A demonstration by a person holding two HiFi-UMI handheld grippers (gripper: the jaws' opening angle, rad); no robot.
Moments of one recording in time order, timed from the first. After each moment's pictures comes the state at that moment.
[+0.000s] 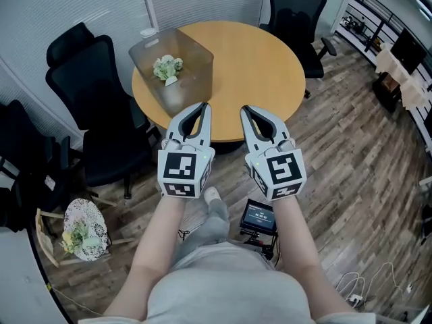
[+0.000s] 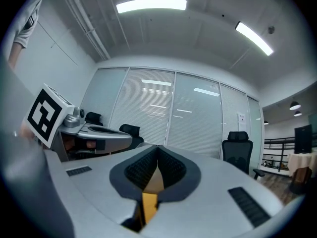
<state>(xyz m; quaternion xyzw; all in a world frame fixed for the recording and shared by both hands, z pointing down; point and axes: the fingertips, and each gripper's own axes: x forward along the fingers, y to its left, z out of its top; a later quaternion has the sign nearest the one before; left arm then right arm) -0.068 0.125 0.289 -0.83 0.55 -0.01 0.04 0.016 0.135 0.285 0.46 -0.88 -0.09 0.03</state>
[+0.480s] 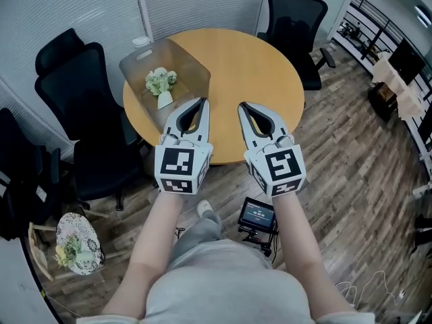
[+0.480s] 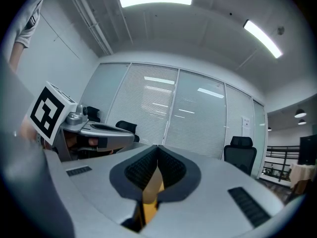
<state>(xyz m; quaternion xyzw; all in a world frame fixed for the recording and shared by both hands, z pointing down) -0.069 0.029 0.275 -0.84 0.55 0.01 0.05 0.010 0.041 0.272 0.45 -0.88 -0.12 0.05</state>
